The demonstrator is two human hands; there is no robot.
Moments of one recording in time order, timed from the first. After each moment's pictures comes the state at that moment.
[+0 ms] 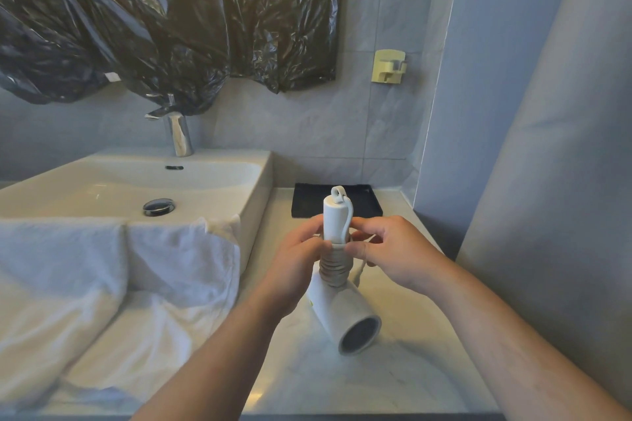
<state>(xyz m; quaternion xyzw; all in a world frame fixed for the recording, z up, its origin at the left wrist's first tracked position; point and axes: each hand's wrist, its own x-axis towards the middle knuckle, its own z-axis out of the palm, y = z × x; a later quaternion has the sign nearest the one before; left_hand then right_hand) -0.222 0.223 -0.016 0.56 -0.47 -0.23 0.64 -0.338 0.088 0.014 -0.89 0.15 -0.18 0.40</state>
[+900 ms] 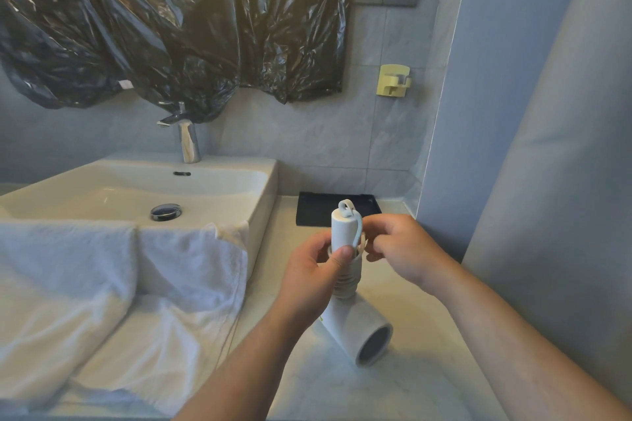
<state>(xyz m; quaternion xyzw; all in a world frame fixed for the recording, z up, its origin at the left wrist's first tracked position) -0.233 0.221 -0.031 0.60 -0.42 -0.14 0.67 -0.333 0.094 0.030 -0.86 0.17 -0.21 0.43</state>
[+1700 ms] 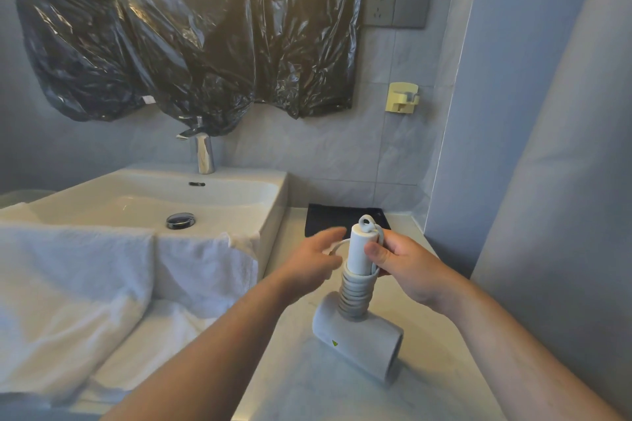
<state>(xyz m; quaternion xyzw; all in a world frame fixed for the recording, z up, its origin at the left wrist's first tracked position) -0.192 0.213 -0.003 0.69 -0.44 -0.23 0.52 -0.340 0.100 0.029 -0.85 0.08 -0.18 0.50</state>
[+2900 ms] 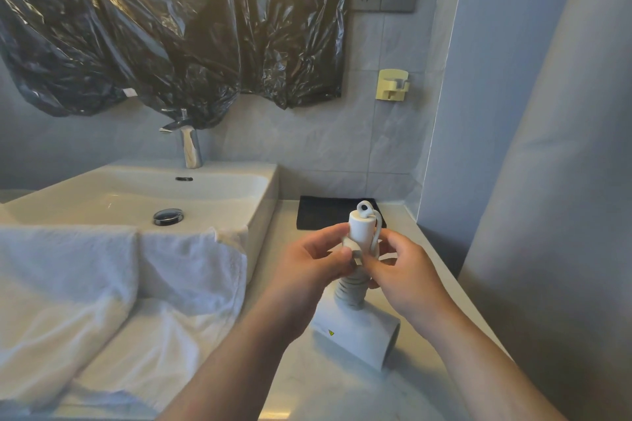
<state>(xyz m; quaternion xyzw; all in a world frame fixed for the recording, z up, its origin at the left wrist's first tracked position) -0.254 0.248 0.007 0.54 -0.42 -0.27 0.68 -0.351 0.120 0.002 -0.78 0.22 -0.33 0.48</state>
